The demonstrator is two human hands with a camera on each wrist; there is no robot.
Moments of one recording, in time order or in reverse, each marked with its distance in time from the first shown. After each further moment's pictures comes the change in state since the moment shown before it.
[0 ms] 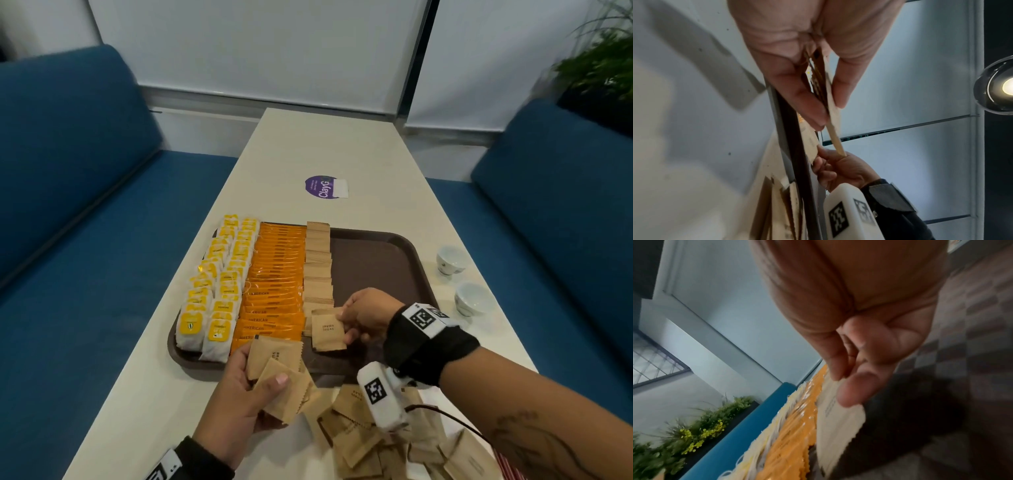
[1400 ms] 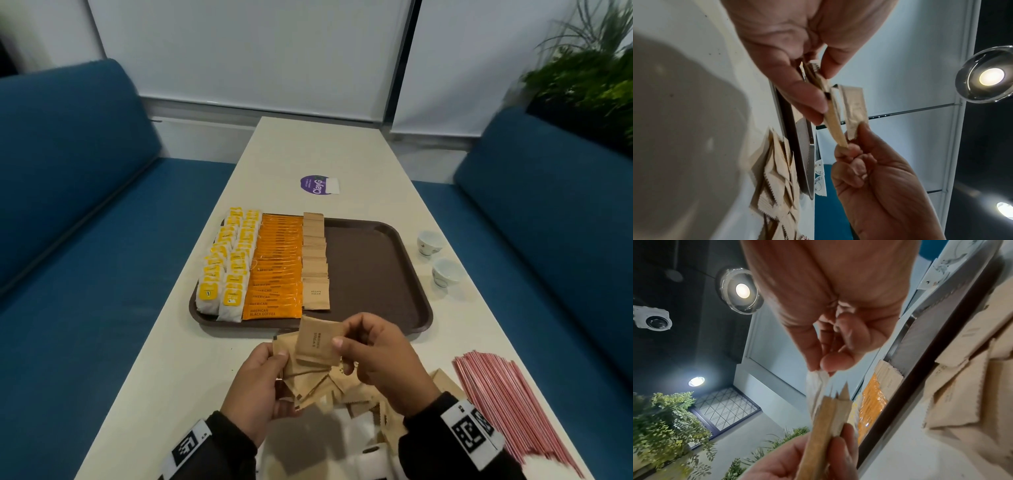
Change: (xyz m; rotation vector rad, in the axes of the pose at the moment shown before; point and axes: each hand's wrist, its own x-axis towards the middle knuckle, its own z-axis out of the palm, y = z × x) left_hand -0.066 -0.006 0.020 0.127 0.052 -0.081; right_hand -0.124 0.083 0.066 0.335 0.138 -0.519
